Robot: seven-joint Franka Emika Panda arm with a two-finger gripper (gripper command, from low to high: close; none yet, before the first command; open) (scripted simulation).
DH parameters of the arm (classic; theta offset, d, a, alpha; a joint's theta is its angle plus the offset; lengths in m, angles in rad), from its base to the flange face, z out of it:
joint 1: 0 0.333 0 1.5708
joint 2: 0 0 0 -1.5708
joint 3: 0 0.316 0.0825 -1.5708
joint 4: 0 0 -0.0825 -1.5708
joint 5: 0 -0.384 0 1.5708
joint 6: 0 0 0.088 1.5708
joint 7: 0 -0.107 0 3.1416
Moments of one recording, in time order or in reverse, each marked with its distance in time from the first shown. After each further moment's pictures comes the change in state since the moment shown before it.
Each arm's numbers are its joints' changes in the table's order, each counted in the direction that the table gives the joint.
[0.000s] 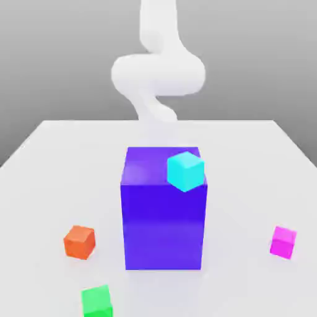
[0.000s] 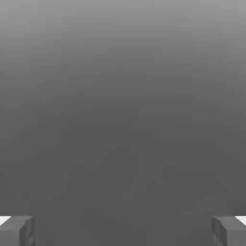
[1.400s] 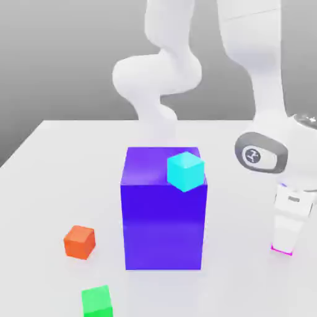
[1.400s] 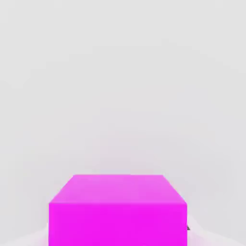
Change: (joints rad) arm 0.356 -0.977 0.267 0.273 0.253 -0.507 0.137
